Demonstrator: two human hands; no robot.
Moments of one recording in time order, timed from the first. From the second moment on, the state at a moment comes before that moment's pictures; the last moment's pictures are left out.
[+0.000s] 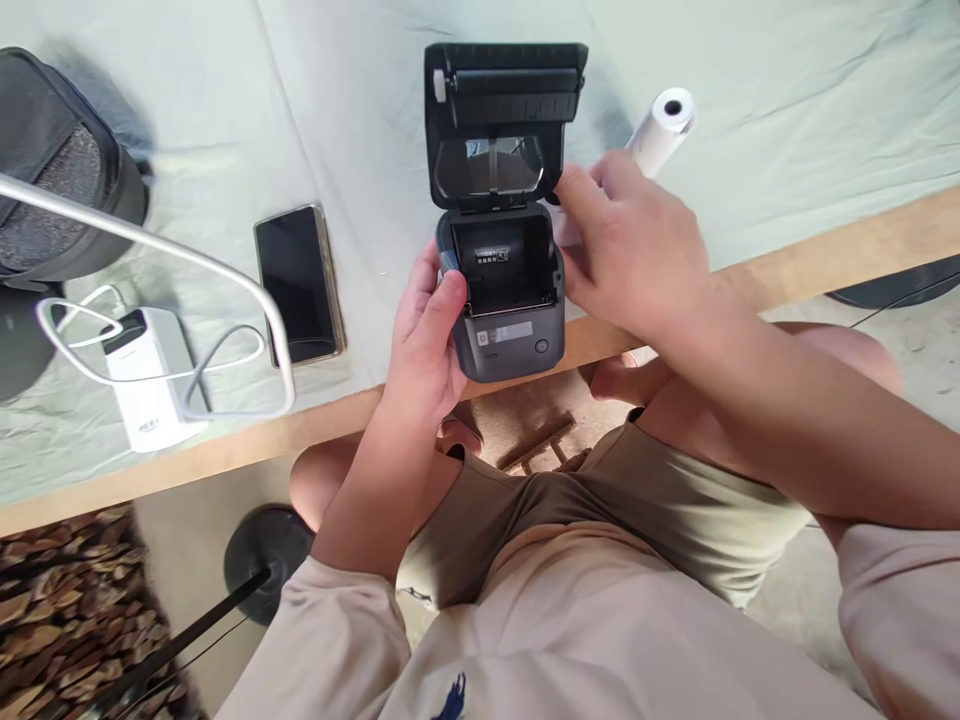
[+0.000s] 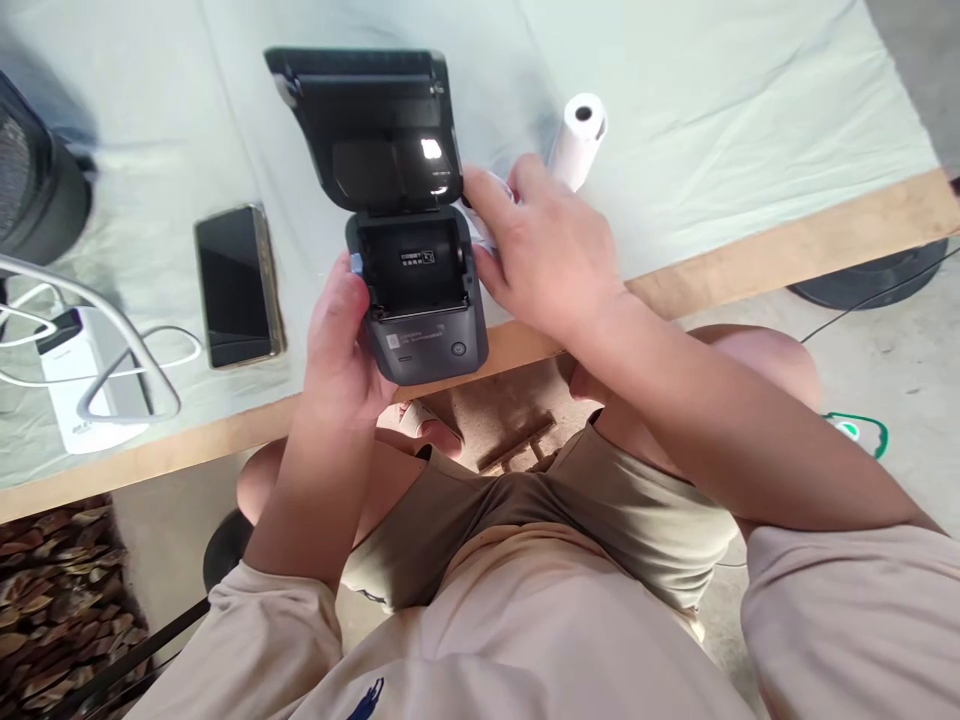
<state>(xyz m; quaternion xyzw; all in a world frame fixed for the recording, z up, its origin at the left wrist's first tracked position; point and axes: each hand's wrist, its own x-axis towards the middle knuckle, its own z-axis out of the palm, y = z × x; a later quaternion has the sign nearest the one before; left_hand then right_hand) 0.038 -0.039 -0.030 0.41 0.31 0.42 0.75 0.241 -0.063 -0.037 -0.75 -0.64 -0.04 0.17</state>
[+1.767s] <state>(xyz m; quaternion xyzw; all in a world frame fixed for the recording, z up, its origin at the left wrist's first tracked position) 0.028 -0.039 -0.037 0.49 0.37 0.36 0.71 0.232 -0.080 0.000 -0.62 -0.61 0.14 0.47</state>
